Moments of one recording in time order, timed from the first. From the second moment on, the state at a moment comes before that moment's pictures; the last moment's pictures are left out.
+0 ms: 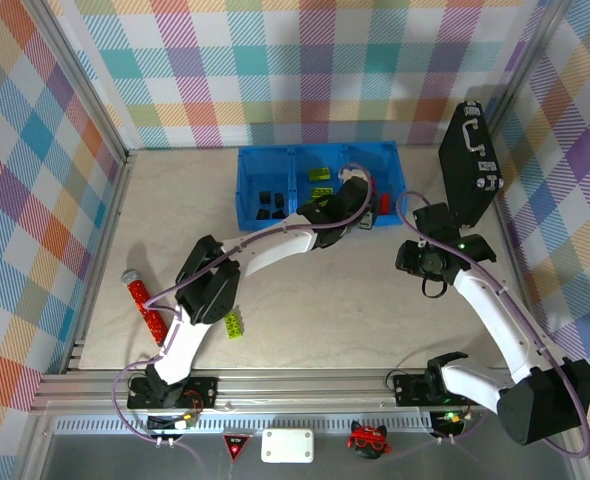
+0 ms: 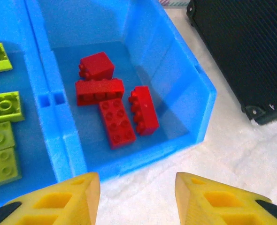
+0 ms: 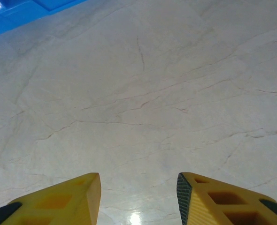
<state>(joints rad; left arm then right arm) -0.89 2.13 1.83 -0.35 -0.27 -0.51 0.29 1.10 0.98 -0.99 0.08 0.51</state>
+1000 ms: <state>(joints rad) -0.76 1.41 1.06 -0.81 -0.23 -0.75 0.29 1.22 0.98 -0.93 -0.09 0.46</state>
